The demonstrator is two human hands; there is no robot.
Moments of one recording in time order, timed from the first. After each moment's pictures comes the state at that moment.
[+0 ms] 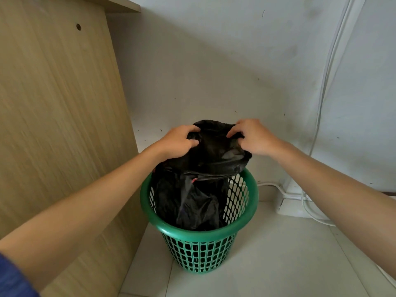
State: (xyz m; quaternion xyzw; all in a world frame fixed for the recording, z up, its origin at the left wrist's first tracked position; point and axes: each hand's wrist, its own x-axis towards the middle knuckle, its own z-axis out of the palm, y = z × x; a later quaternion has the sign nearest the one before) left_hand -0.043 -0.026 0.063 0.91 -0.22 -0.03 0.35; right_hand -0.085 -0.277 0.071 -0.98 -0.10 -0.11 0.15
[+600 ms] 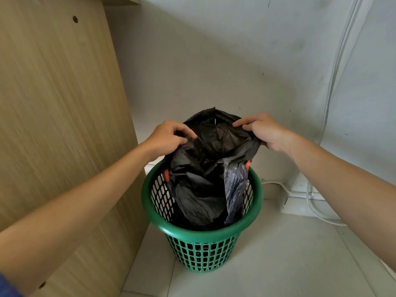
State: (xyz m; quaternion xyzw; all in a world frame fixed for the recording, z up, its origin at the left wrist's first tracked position) left_hand -0.030 0.001 0.052 0.87 -0.20 -0.01 0.44; right_hand -0.068 -0.289 0.065 -0.82 0.08 -0.05 0.57
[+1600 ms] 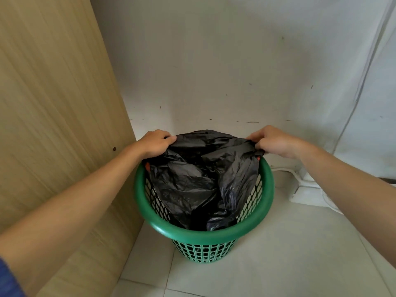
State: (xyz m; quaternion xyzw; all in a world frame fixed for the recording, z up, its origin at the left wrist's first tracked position) left_hand 0.023 0.031 -0.030 0.96 -0.11 -0.09 0.22; right_hand -0.048 -0.319 -0.019 -0.91 0.05 0.10 0.40
